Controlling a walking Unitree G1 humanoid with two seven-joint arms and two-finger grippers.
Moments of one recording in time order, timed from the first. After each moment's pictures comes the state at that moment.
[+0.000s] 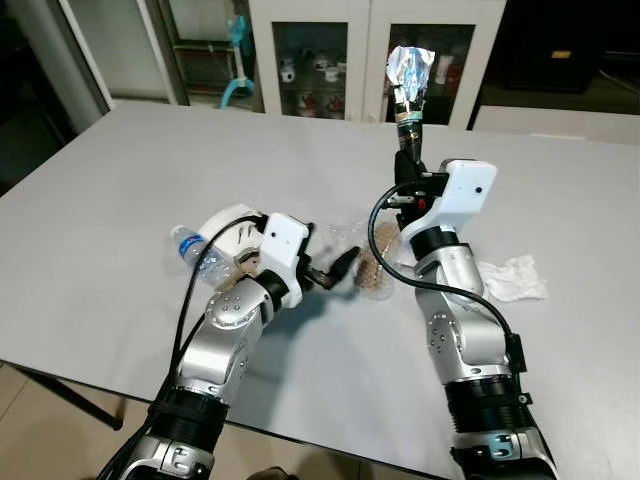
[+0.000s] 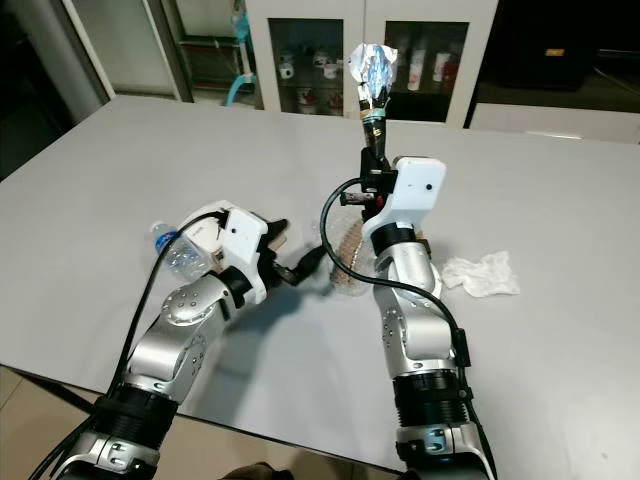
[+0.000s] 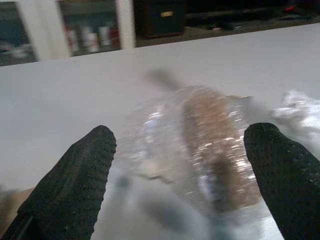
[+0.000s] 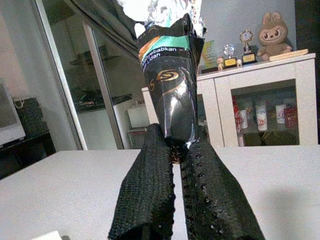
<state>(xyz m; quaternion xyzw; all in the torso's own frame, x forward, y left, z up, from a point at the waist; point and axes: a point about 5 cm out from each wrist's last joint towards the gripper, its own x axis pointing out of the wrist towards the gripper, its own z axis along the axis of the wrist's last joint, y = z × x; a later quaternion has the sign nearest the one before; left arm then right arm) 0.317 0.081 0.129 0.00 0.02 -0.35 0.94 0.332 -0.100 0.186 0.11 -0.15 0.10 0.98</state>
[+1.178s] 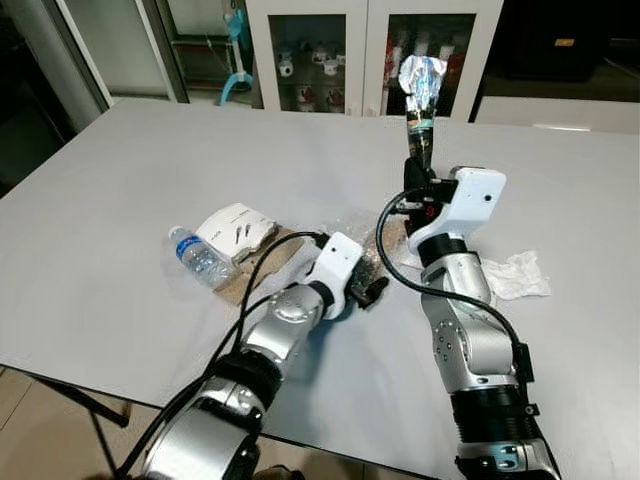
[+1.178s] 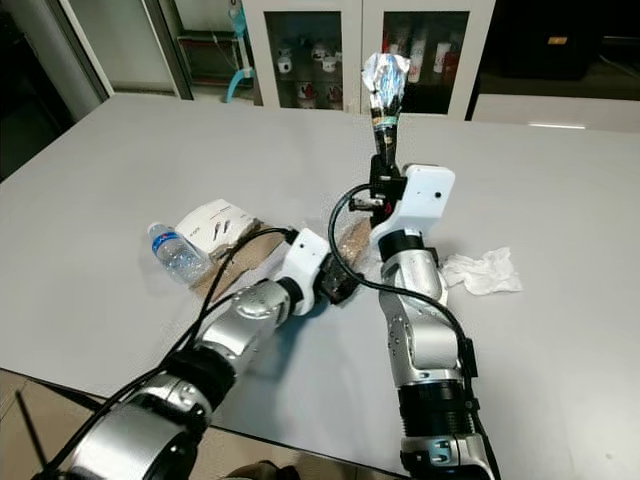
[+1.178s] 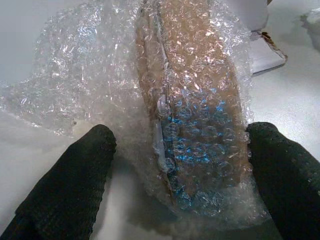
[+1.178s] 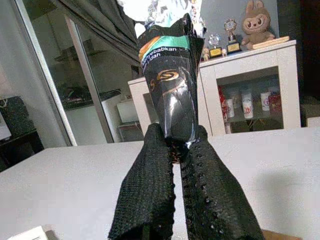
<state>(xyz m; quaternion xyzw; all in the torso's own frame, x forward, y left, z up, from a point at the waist) 0.337 0.025 0.084 0.08 0.13 -0.34 0.93 0.326 -0.106 0.181 0.12 -0.14 0.08 0.98</state>
